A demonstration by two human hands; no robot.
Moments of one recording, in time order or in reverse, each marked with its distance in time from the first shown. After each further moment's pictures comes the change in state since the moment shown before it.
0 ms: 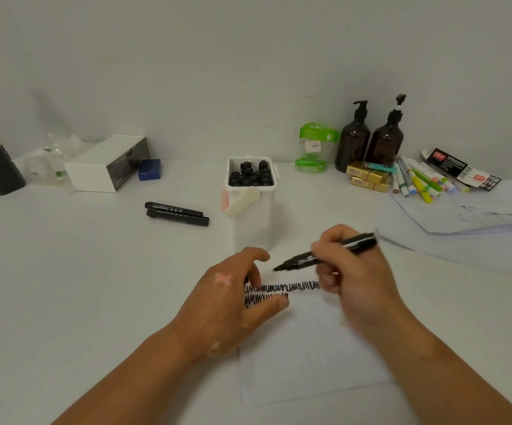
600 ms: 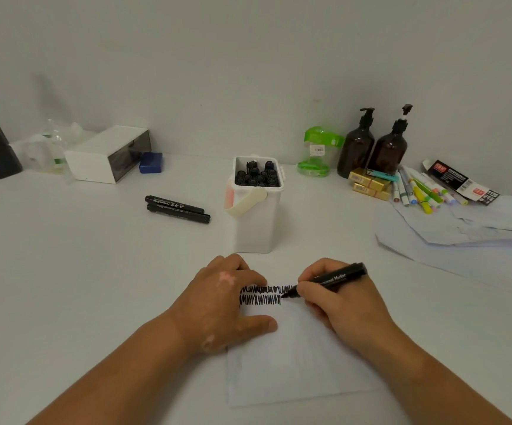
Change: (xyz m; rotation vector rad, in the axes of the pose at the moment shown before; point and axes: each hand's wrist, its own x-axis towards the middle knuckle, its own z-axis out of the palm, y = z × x) left_hand 0.004 -0.019 -0.002 0.180 -0.224 -0.075; right_hand -0.008 0.018 -0.009 -0.564 -0.060 0.052
